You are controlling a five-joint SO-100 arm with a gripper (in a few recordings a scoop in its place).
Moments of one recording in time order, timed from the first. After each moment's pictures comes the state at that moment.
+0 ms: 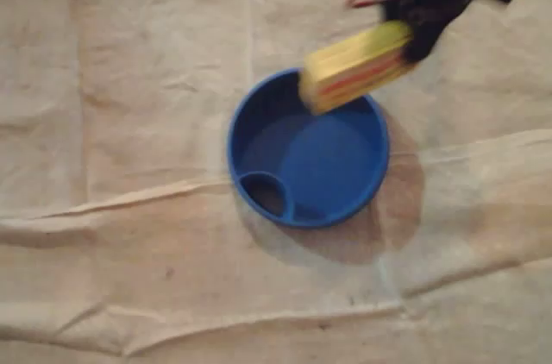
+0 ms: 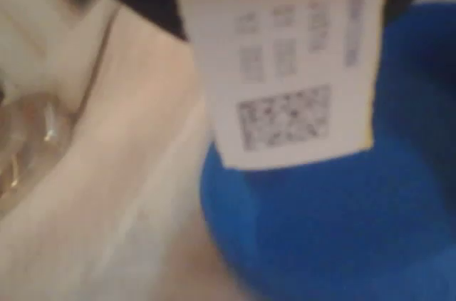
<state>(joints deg) 5.2 85.0 63.5 84.6 -28.5</state>
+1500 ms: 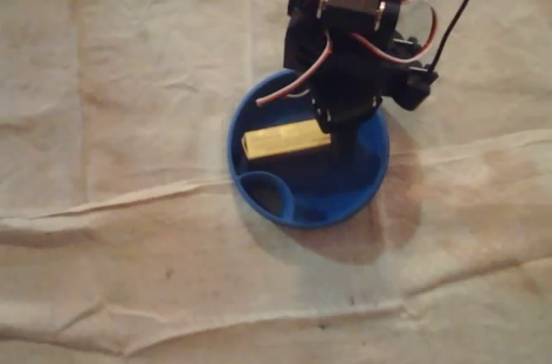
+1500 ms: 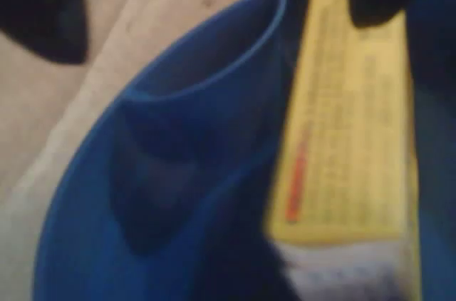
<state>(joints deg) 12.6 56.0 40.7 84.6 -28.5</state>
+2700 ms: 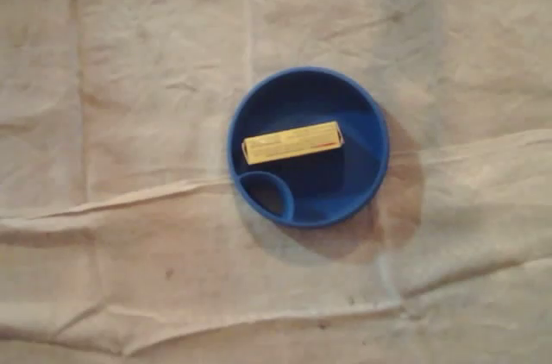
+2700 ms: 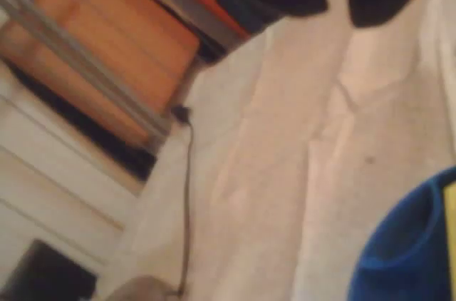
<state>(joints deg) 2.5 109.9 55.9 100.6 -18.6</state>
